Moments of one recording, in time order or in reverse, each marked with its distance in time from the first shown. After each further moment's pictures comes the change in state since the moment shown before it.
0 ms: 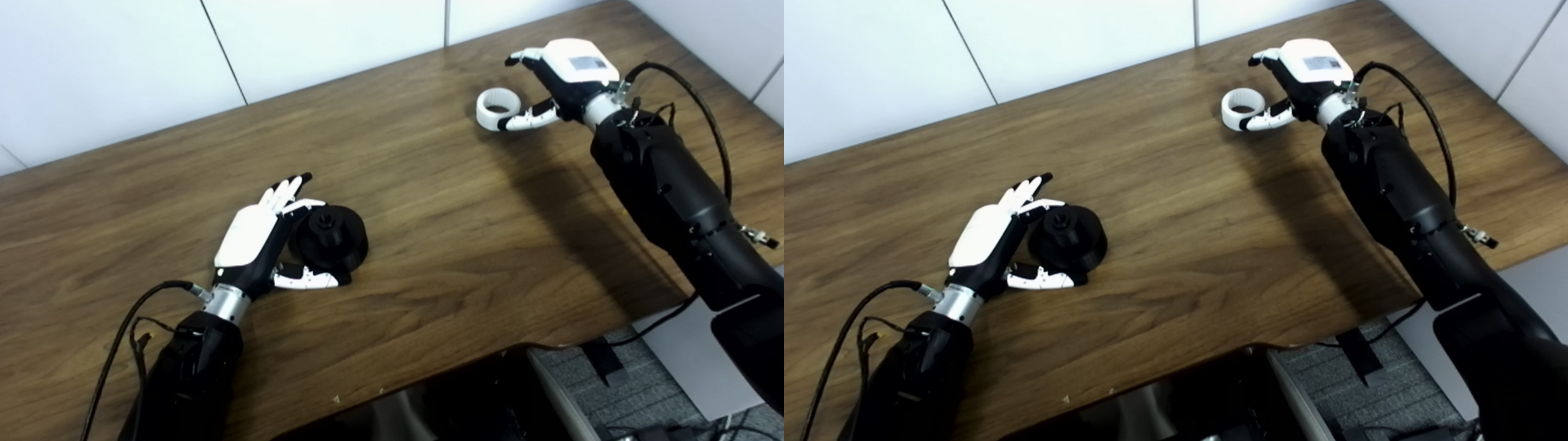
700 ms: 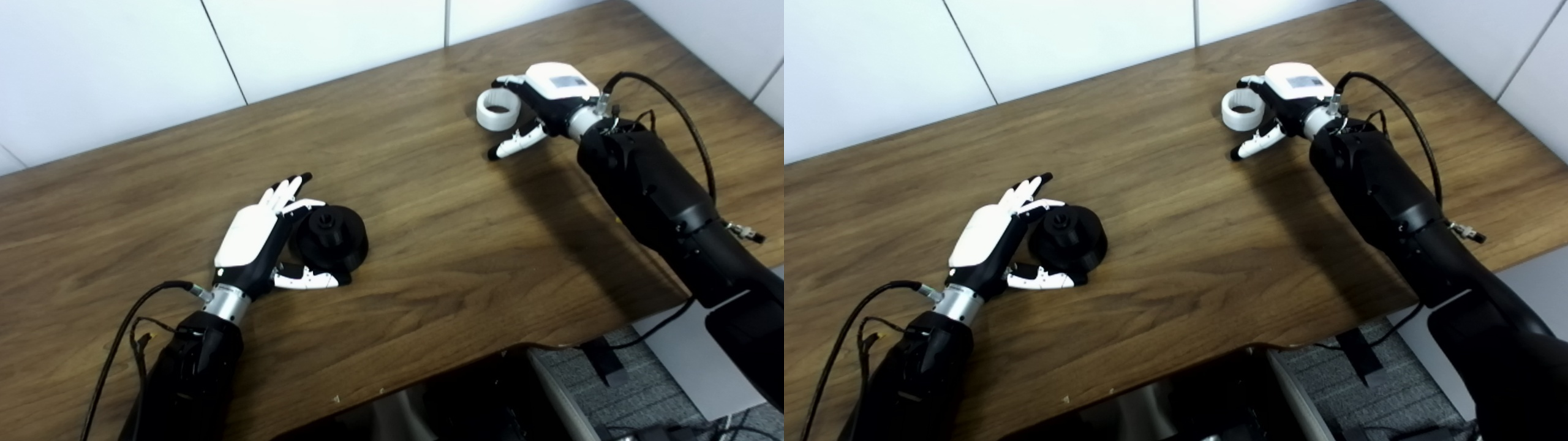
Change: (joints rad) left arm 0.002 -0.001 0.002 0.000 0.000 -0.001 0.000; right arm -0.028 0.008 0.062 0.065 0.014 0.002 0.051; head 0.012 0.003
